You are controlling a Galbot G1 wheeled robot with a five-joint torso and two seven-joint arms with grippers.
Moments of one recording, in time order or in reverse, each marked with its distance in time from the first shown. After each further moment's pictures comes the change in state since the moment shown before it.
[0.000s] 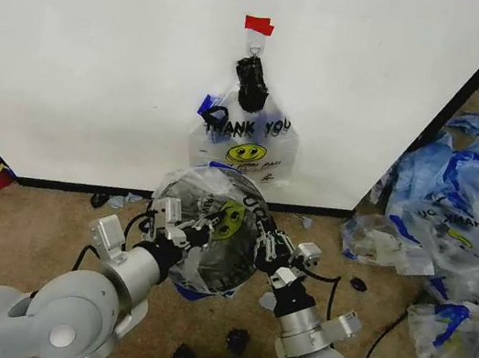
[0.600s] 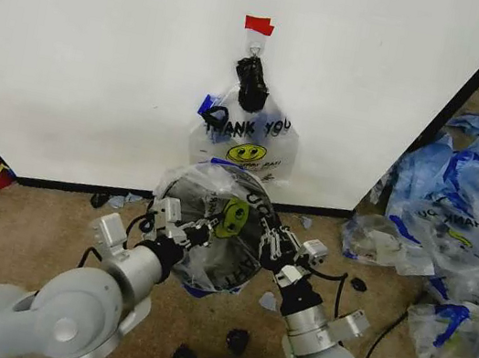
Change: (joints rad) left arm -0.018 -0.087 0.017 0.075 -0.067 -0.006 -0.040; right arm 0.004 -0.066 0.003 0.043 -0.031 0.001 -0.029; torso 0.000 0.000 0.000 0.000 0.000
